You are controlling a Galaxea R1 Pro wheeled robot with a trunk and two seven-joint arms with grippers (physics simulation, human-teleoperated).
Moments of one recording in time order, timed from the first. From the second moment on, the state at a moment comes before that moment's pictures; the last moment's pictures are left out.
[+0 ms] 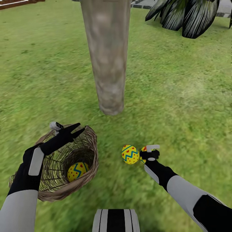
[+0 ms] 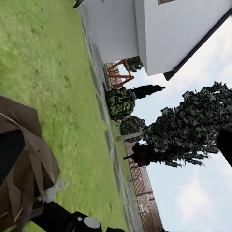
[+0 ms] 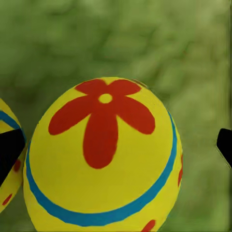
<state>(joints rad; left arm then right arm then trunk) -0.69 0.09 0.31 -1.24 0.67 0.99 -1.04 -0.91 -0.05 0.76 -0.46 -0.59 0.08 -0.49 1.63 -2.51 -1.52</state>
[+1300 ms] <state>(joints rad) -0.69 0.10 0.31 -1.24 0.67 0.99 -1.04 -0.89 -0.12 0.66 -1.07 -0.76 0.57 -0.56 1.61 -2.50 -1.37</state>
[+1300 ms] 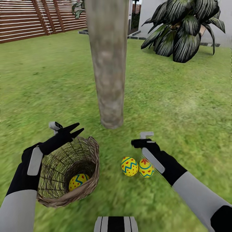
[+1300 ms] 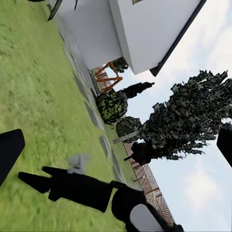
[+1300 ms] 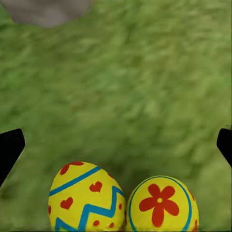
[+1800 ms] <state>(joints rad) -0.69 0.10 0.31 -1.32 0.67 1.00 -1.04 -0.86 -0.19 0.63 -1.38 -0.97 0.67 -0.55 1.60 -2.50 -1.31</state>
